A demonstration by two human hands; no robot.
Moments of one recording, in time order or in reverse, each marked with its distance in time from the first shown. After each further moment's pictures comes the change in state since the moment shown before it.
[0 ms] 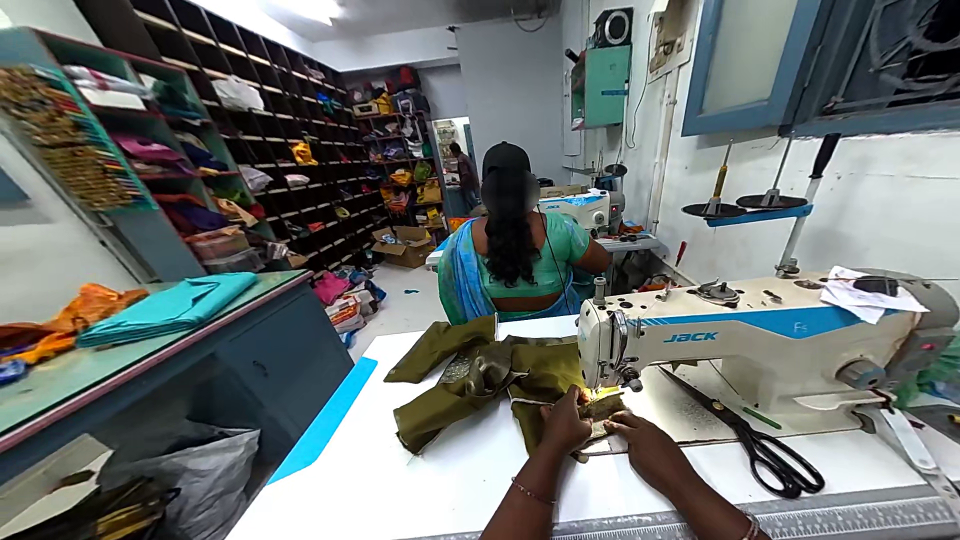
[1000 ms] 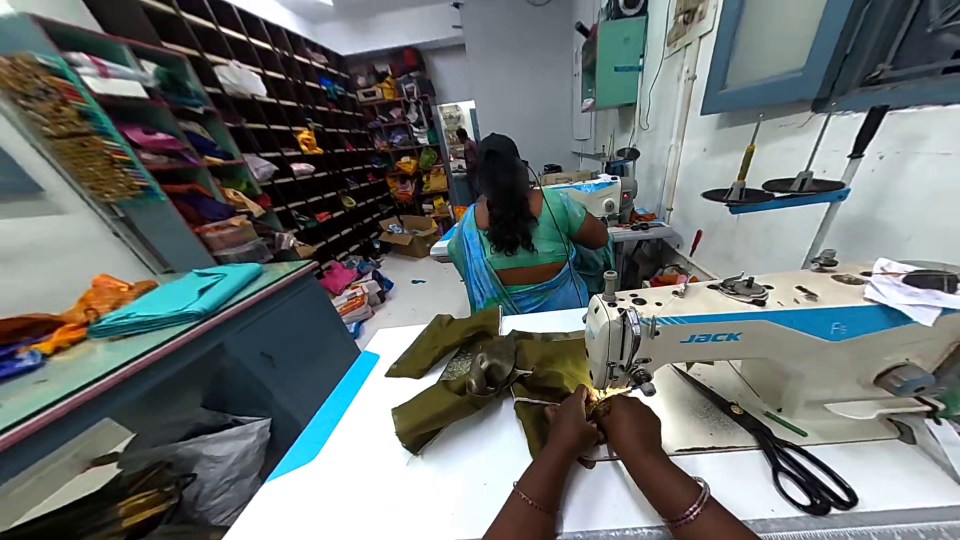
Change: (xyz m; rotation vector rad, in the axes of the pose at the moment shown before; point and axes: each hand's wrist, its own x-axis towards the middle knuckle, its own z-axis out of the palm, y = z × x) left_hand 0.000 0.007 -0.005 0.034 -0.032 -0.066; right_hand 0.048 -0.071 -0.032 -0.020 -0.123 0.505
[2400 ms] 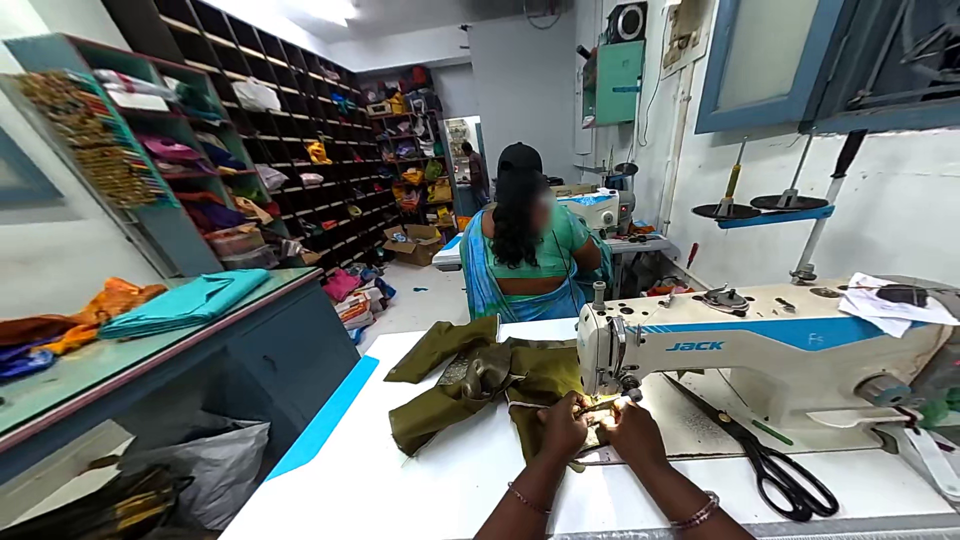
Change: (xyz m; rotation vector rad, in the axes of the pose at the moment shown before) left_hand 0.000 -0.001 0.008 -0.110 0.189 0.056; right_hand 0.025 0.045 0.024 0.188 0.170 -0.125
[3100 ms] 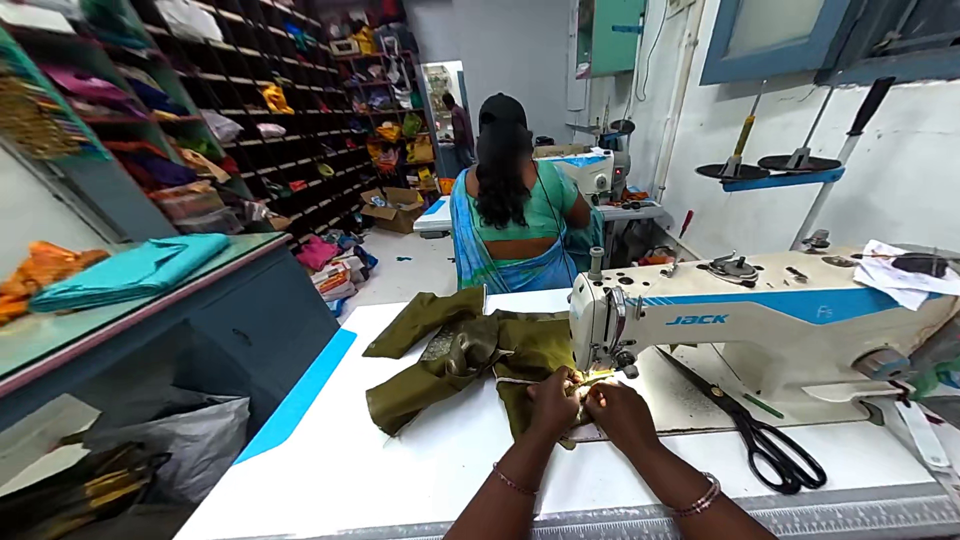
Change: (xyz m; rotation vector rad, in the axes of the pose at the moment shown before) left_hand 0.003 0.000 -0.001 -0.023 0.014 -0.011; right_hand -0.003 0.001 0.006 -0.035 0.009 -0.179
